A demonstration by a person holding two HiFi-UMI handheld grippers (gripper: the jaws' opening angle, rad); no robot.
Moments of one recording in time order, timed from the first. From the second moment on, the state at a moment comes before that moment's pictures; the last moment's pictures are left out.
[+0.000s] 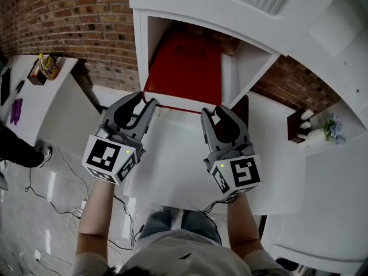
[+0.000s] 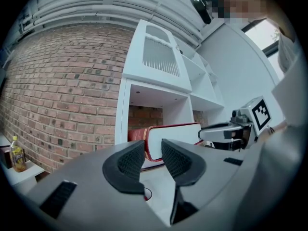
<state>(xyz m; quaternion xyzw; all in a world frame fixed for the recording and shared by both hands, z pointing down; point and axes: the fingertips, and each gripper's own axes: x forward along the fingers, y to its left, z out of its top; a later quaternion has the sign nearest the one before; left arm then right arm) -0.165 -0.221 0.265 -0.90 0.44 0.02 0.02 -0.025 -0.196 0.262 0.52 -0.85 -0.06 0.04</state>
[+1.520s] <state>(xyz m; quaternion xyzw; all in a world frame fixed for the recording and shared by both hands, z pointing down) -0.166 -0.278 0.277 -0.88 0.48 -0.02 0.01 -0.025 -0.246 0.274 0.52 -0.85 -0.03 0.05</state>
